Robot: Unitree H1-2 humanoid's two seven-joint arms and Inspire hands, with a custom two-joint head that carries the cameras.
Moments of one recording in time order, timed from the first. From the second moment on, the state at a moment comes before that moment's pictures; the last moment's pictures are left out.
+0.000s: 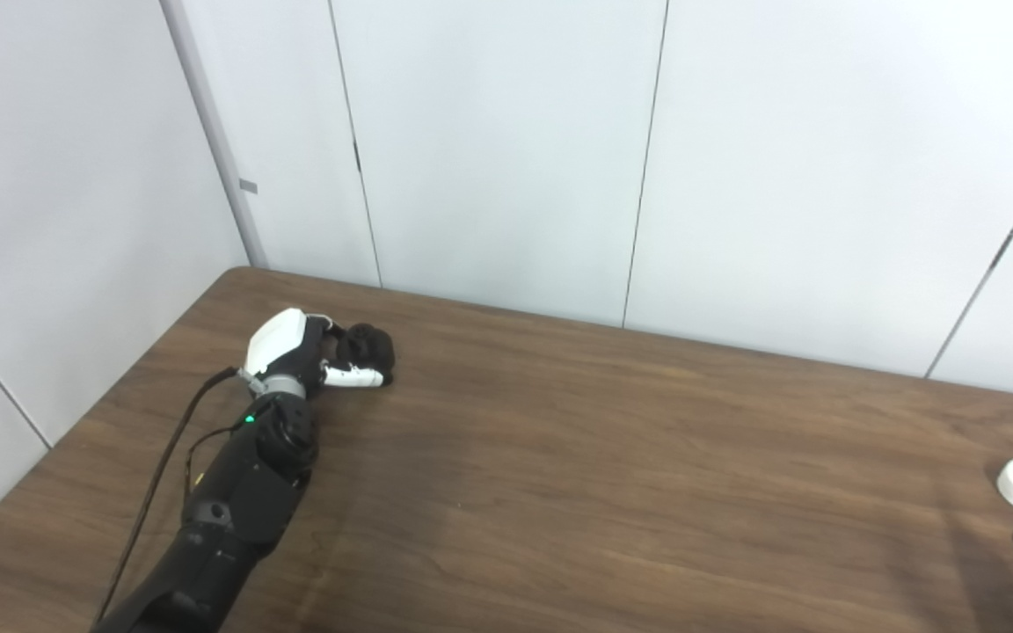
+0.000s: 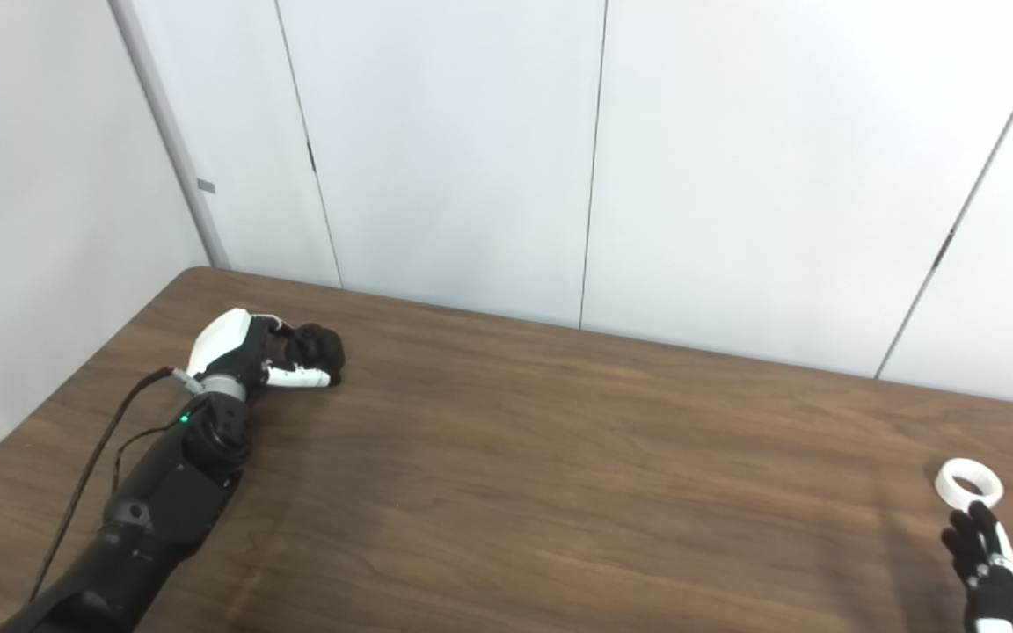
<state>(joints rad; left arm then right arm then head) -0.48 0.48 -0.03 0.49 0.48 0.37 0.13 0.09 -0.22 -0.15 -0.03 0.07 -0.22 0.12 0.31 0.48</state>
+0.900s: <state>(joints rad) -0.42 0.48 -0.04 0.33 0.50 0.35 0.14 0.10 -0.21 -0.15 -0.05 0.06 -0.20 0.11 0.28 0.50</state>
